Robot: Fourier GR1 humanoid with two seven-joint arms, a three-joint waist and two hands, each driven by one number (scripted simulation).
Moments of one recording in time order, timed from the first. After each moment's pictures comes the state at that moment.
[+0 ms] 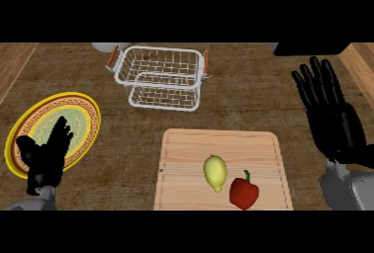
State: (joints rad) left arm -0.03 0.32 -0.01 -1.31 0.22 0.26 0.09; right arm -0.21 -0.27 0.05 -1.64 -0.42 0.07 -0.21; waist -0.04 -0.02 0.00
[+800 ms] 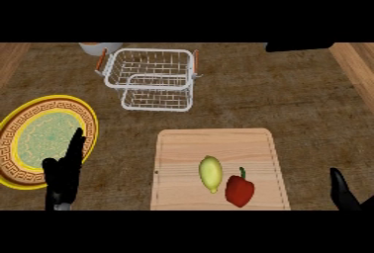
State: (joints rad) left arm 0.08 0.25 -0.11 -1.38 0.13 0.29 0.00; right arm 0.30 -0.03 -0.07 -1.85 -0.47 -0.48 -0.81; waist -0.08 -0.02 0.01
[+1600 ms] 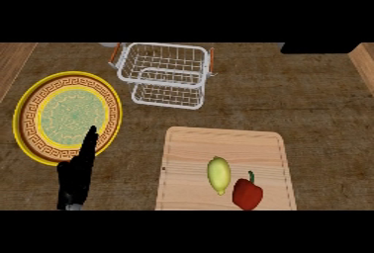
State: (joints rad) left arm 0.08 0.22 -0.17 -1.42 0.08 0.29 -0.01; right arm 1.02 -0.02 0.40 -1.90 0.10 -0.75 -0.84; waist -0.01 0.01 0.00
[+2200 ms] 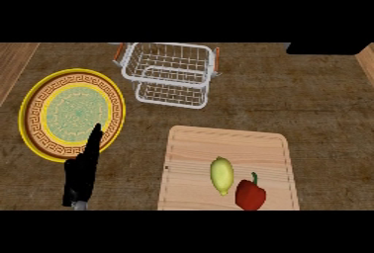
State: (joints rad) left arm 0.06 0.21 -0.19 -1.42 0.05 0.30 0.00; right arm 1.10 0.00 0.73 -1.89 0.54 -1.19 -0.50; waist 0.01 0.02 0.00
